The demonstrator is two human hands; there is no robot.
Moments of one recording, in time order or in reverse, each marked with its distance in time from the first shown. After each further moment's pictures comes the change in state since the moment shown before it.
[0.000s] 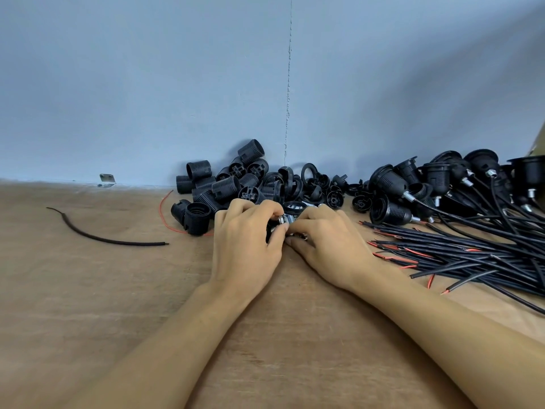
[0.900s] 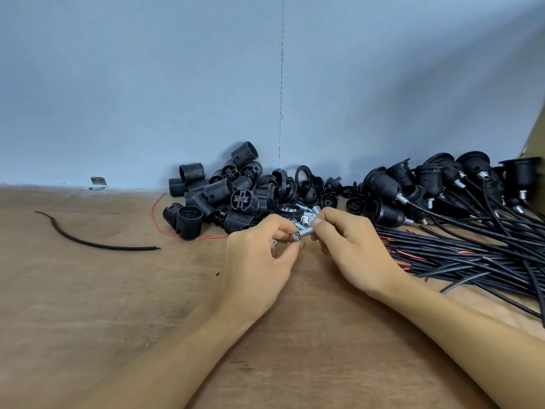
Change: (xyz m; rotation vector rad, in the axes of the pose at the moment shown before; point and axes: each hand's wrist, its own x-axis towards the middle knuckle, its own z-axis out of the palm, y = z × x) left_hand -0.013 0.020 0.002 -0.423 -0.030 -0.096; right_hand -0.024 0.007 -0.025 0.642 0.117 0.221
